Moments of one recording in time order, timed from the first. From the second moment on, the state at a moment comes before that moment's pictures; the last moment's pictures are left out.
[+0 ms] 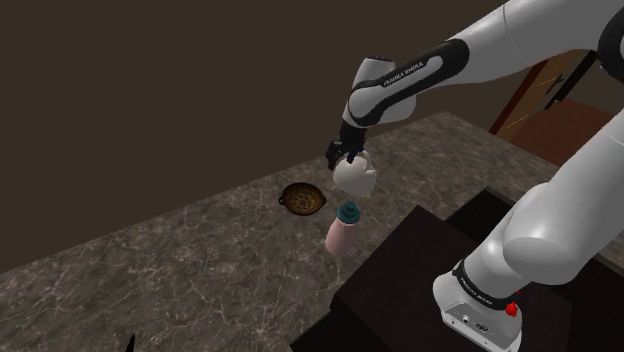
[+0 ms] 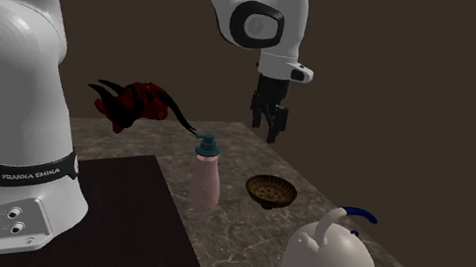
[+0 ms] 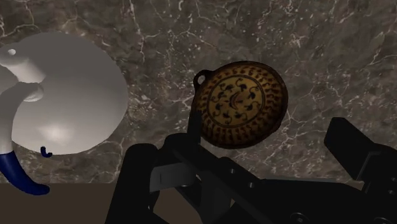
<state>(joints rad) -0.01 -0.02 -0.05 -2.43 0.19 2.43 -0.11</state>
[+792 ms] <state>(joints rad) -0.05 0.46 -0.03 -2.21 0.29 2.65 -0.18</state>
